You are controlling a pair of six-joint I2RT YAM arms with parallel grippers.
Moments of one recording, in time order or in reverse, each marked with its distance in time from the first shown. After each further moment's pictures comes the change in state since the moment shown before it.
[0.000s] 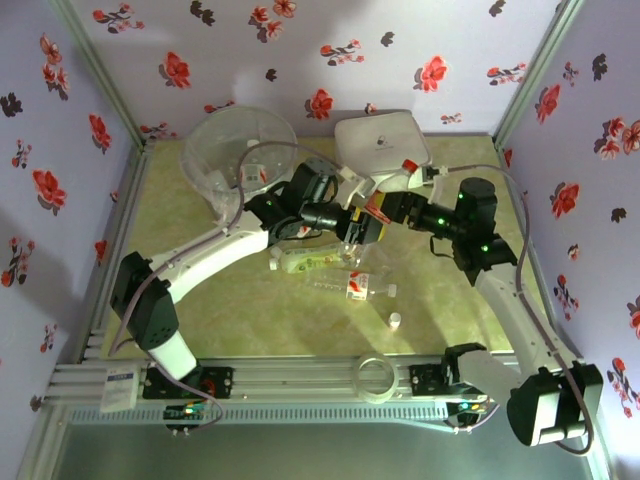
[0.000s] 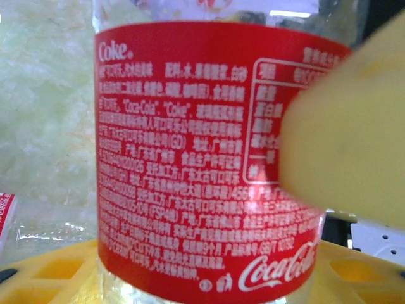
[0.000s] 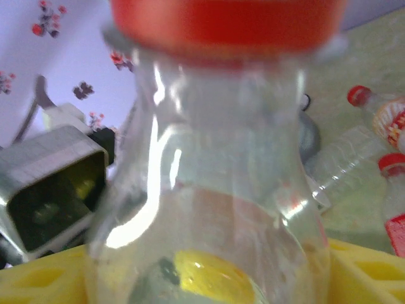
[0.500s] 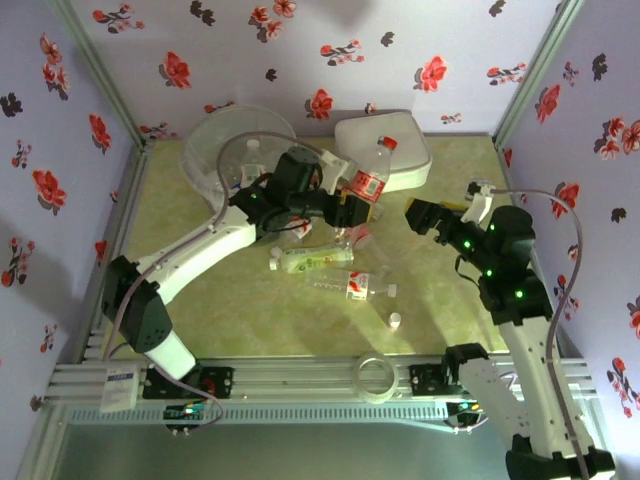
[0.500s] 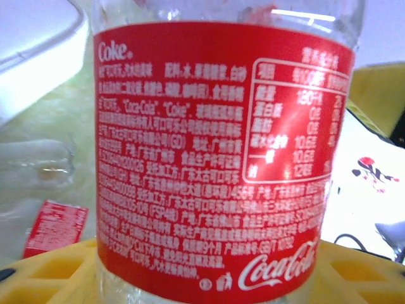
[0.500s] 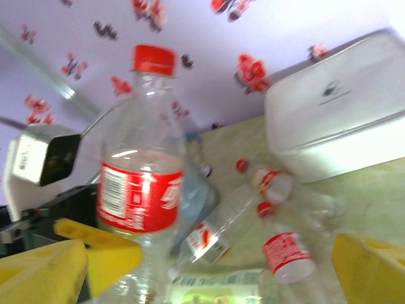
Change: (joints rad) left arm 0.084 -0.048 0.004 0.004 -0.088 0.000; right arm -0.040 -0.339 0.026 -0.286 0.443 -0.133
